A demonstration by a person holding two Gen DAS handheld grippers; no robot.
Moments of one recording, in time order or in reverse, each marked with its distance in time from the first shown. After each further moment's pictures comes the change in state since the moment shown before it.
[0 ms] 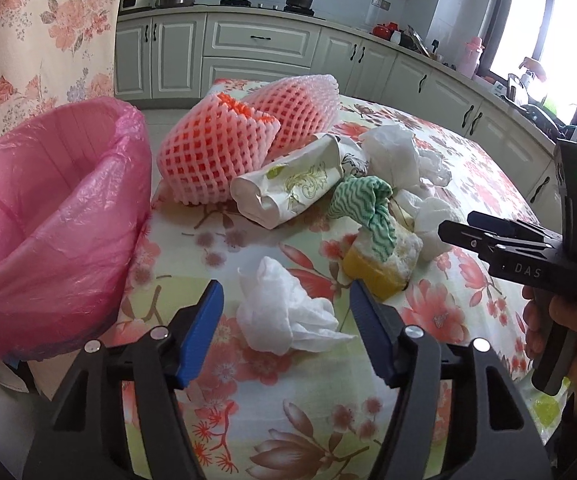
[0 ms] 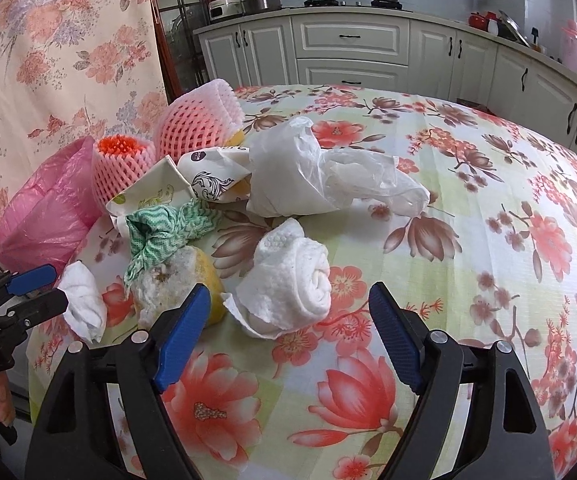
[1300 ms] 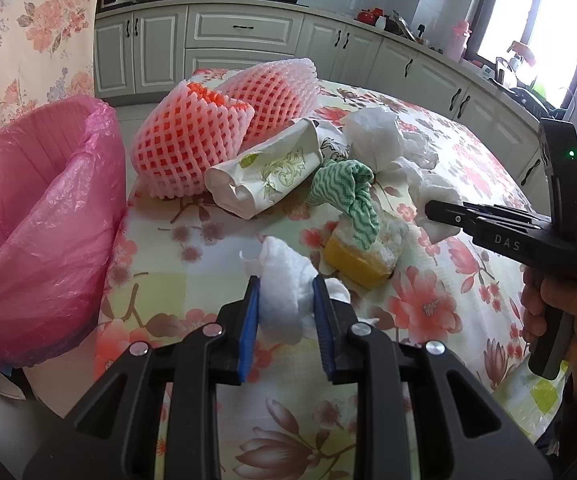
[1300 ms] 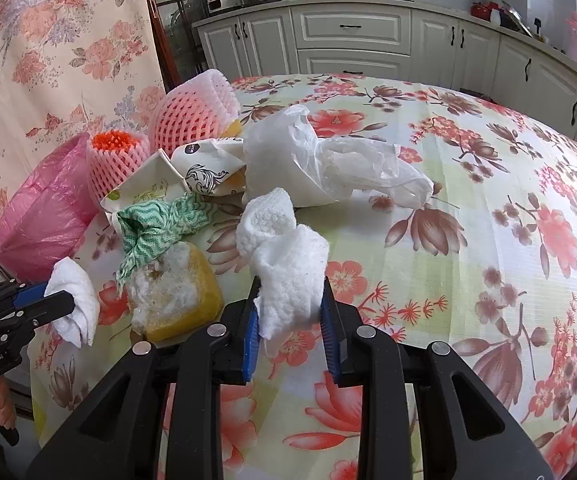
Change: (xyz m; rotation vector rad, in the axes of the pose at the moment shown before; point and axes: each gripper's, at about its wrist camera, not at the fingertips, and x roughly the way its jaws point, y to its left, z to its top) left arm 0.006 -0.013 0.000 0.041 0.040 -0.035; right arm 0.005 -0.007 0.001 0.018 0.025 0.015
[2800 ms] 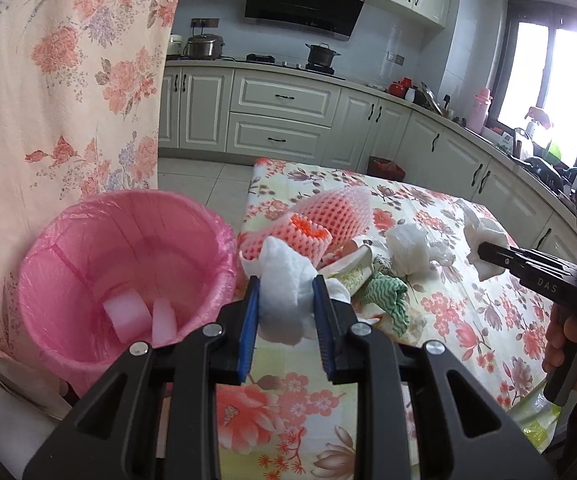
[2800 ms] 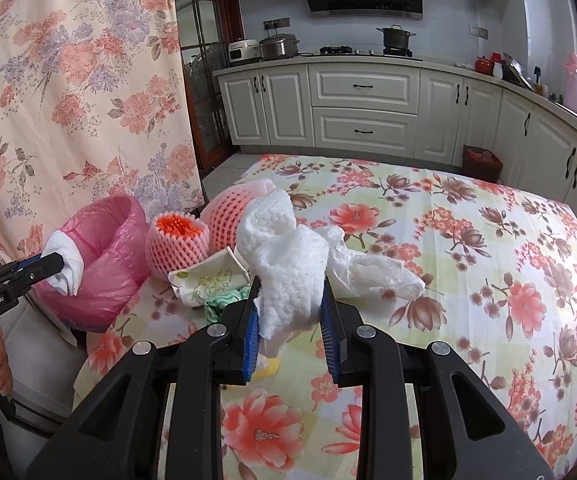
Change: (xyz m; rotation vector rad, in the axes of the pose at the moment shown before) left arm -0.107 0.057 0.038 -0.077 -0.250 0.100; right arm -0.080 0.037 0.043 -0.052 -0.194 0.023
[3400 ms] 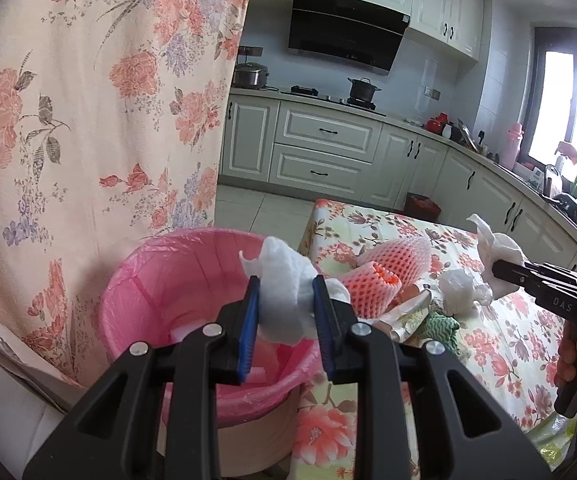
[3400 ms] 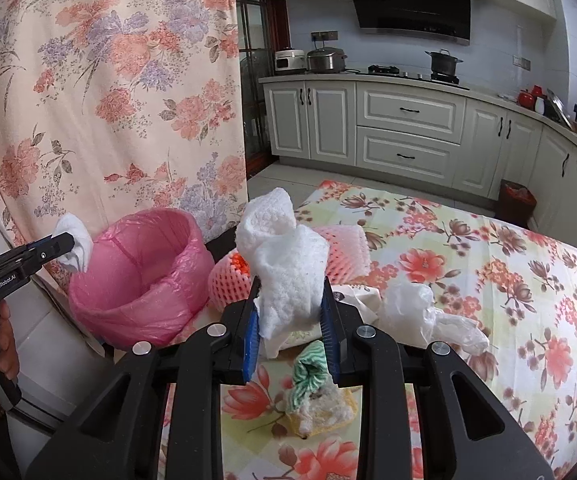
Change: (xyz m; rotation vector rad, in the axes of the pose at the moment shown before) left arm -0.039 0.067 0.022 -0.054 -0.110 0.119; right arm 0.014 0.080 0.037 -0.111 -0.034 0.099
